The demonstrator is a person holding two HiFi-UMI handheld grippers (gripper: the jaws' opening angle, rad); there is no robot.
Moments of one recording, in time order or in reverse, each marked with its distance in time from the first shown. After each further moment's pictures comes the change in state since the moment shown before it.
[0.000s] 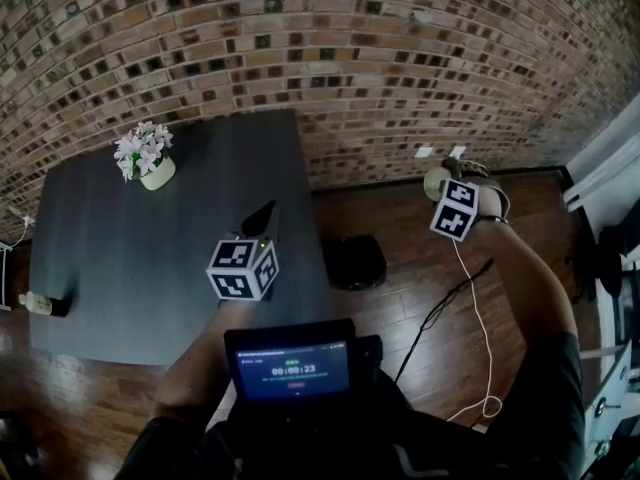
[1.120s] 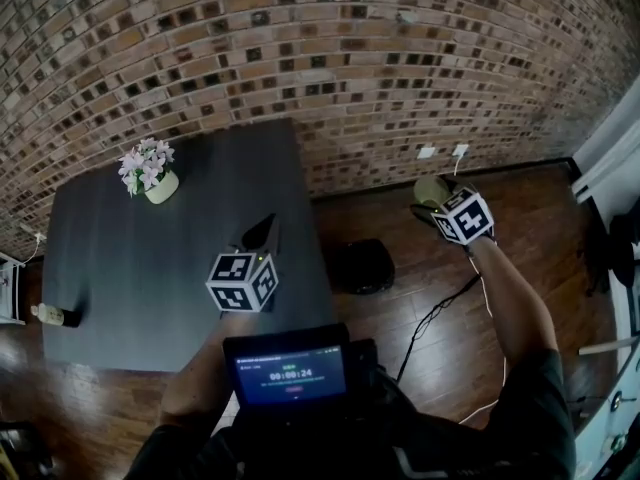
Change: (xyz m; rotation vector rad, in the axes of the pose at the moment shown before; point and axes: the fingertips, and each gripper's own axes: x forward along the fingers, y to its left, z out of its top) left arm -0.008 -0.021 0.001 0.022 0.021 -0.010; right arm 0.009 0.031 0.005 0.732 -0.421 0.246
